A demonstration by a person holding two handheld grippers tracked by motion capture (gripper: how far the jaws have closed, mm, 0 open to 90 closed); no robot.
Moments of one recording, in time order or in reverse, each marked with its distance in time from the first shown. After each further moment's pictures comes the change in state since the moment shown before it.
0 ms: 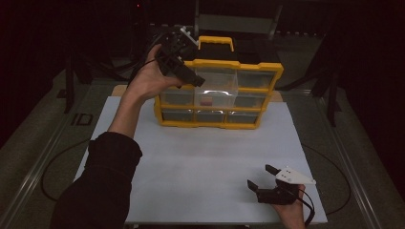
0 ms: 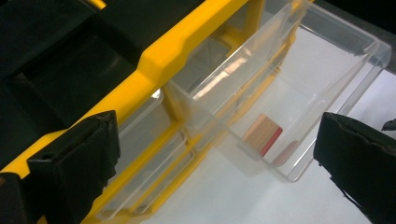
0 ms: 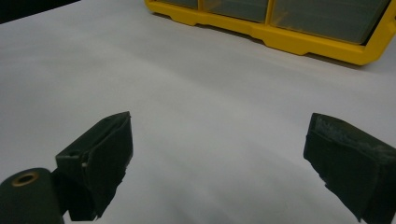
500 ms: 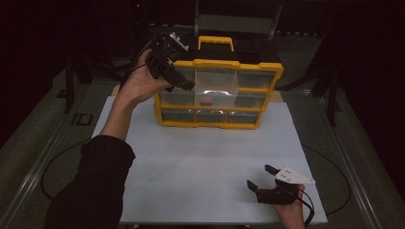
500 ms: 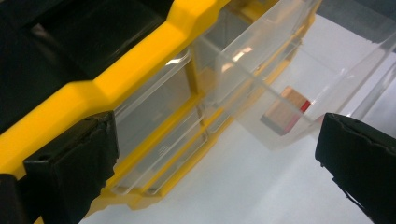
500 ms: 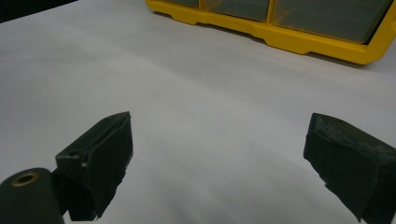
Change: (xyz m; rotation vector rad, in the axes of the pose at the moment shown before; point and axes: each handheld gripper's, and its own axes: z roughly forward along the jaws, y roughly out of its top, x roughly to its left) left arm 0.015 -0.022 0.003 0.022 0.017 -0.021; right arm 0.001 0.000 0.000 0.006 0.006 0.008
